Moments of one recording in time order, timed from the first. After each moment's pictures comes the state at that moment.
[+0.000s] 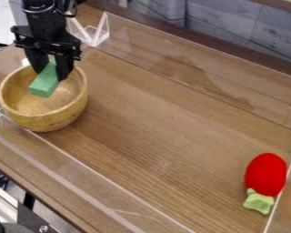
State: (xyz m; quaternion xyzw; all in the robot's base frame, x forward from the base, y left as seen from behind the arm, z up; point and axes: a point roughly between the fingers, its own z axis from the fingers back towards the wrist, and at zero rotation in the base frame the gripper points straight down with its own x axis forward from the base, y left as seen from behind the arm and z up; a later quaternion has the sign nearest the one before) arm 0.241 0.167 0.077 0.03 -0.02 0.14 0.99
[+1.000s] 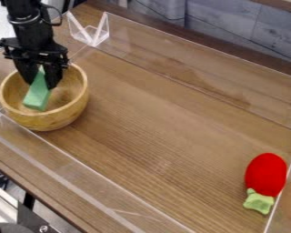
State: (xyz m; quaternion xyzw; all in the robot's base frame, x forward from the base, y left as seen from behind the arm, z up) arm 0.227 0.184 0.060 0.01 0.00 0.16 0.99
